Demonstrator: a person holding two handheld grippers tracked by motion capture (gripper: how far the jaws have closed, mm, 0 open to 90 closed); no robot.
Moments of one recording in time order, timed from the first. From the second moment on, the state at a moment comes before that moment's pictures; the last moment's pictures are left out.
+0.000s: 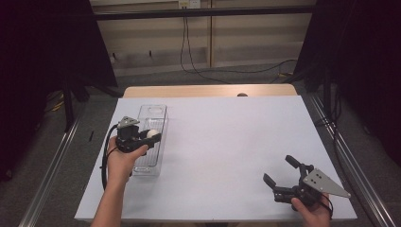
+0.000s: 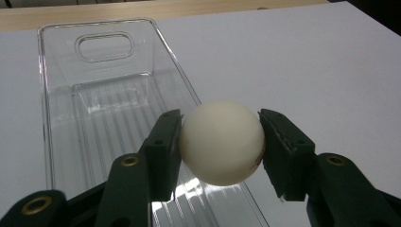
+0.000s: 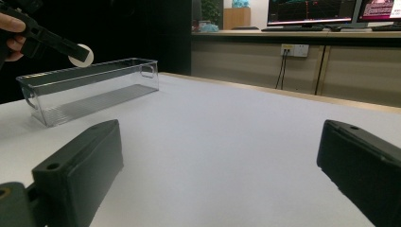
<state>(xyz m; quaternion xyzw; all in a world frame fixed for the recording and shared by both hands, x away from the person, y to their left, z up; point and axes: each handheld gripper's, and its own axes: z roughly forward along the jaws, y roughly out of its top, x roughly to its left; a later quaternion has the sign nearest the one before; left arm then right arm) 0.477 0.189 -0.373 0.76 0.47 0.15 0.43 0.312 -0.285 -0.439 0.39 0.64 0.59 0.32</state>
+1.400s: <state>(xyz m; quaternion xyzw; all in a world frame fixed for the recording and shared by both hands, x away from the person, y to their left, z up) 0.470 0.205 -0.387 0.75 0.48 0.16 0.42 0.312 -0.284 -0.439 0.39 0.64 0.59 0.31</state>
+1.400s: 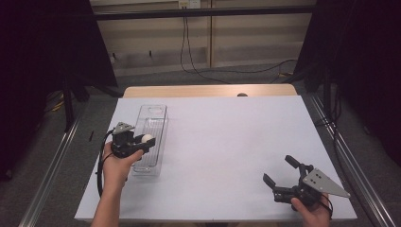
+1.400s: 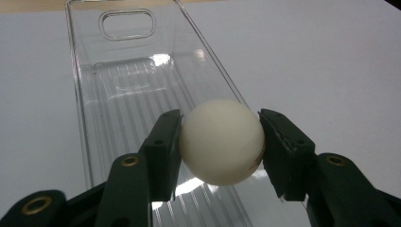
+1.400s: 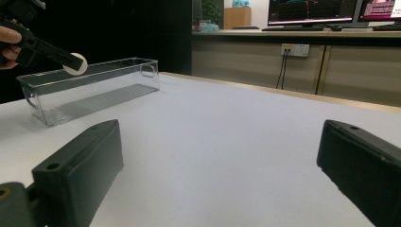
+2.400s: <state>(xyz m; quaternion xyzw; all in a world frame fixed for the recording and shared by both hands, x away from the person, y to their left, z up) 0.463 0.210 -0.397 0.75 0.48 0.16 0.42 0.312 -0.285 -0.439 0.39 0.64 0.59 0.32</state>
